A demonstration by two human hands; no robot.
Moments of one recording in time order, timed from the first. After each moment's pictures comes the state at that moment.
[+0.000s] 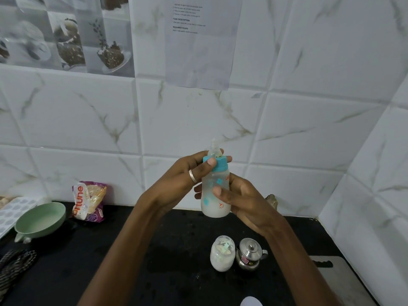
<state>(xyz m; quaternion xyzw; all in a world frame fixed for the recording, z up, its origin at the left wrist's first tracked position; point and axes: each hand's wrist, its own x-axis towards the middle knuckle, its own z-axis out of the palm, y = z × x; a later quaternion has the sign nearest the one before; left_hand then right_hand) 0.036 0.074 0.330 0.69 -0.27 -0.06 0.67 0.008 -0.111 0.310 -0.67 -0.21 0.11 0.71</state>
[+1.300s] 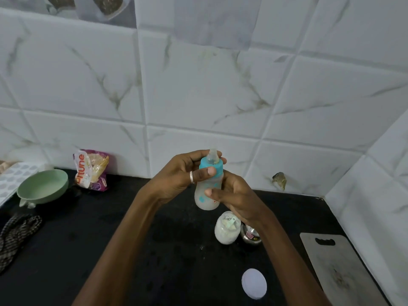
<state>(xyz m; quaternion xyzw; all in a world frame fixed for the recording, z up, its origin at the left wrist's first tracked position) 0.065 0.103 0.252 0.66 -0.24 -0.11 0.70 0.042 -0.092 0.231 -0.69 -0.14 0.14 0.70</state>
